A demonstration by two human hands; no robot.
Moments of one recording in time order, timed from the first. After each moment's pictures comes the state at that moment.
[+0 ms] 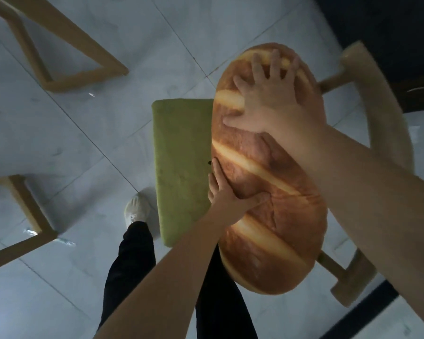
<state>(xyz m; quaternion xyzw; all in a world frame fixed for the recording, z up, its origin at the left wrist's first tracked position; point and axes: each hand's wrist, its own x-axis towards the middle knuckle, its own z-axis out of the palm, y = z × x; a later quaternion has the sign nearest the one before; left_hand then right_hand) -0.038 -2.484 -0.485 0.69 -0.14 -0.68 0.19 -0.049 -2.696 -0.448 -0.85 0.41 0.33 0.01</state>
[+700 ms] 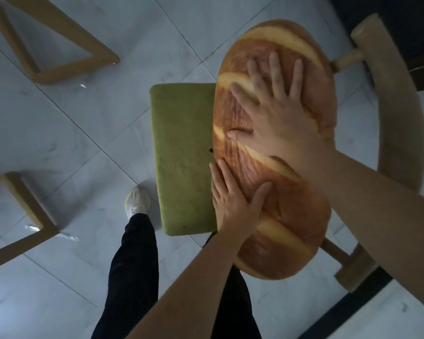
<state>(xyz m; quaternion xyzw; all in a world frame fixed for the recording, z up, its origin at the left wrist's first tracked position) -0.077 -2.458 -0.471 0.76 -0.23 -0.56 0.23 -0.102 -2.651 -0.453 -0.91 0.34 0.22 -0.06</state>
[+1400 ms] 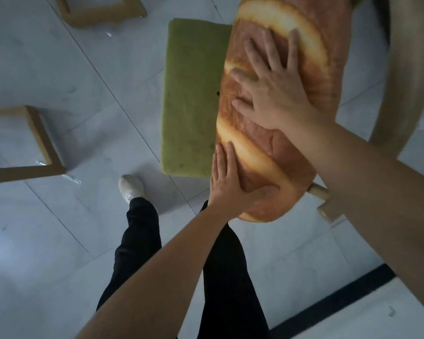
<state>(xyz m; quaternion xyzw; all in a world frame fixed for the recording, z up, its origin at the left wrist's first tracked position) -0.135 -2.360 -0.471 0.76 -0.29 -0.54 0.21 -0.136 -2.576 -0.447 -0.94 0.25 0.22 -0.06</state>
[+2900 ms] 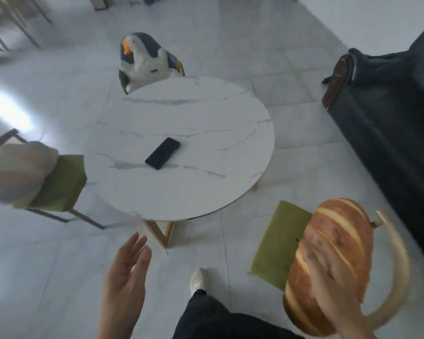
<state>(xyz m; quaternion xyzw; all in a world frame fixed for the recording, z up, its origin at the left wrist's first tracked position) 0.036 -2.033 -0.028 0.78 0.08 -0.13 0.61 -0.077 -2.263 -0.011 -0.68 0.36 -0.04 0.64</state>
